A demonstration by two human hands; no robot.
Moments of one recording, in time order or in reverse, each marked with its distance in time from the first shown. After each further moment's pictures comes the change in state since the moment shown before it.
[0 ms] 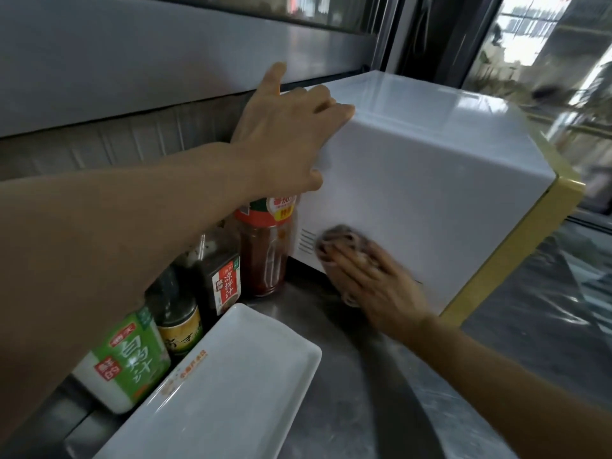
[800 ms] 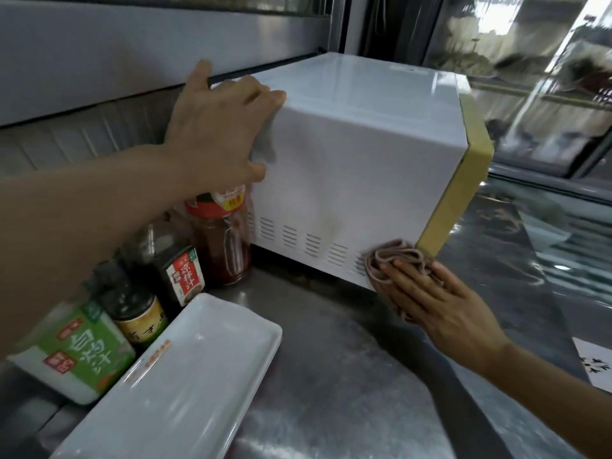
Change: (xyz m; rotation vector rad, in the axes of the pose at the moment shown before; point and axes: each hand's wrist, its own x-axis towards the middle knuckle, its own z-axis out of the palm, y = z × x) left_hand -0.005 0.010 -0.005 0.022 0.008 -0.029; right_hand -0.146 0.027 0.025 -0.049 0.100 0.165
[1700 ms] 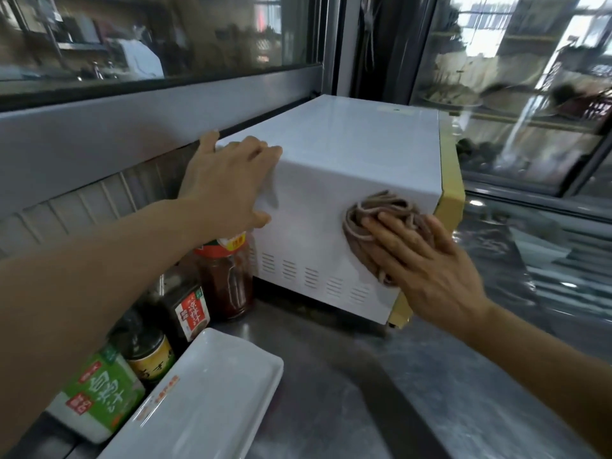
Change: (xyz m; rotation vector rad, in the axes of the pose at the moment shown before) left_hand 0.009 0.009 -0.018 0.002 -0.206 -0.047; right_hand 0.077 0.052 -0.058 -0.006 0.225 0.160
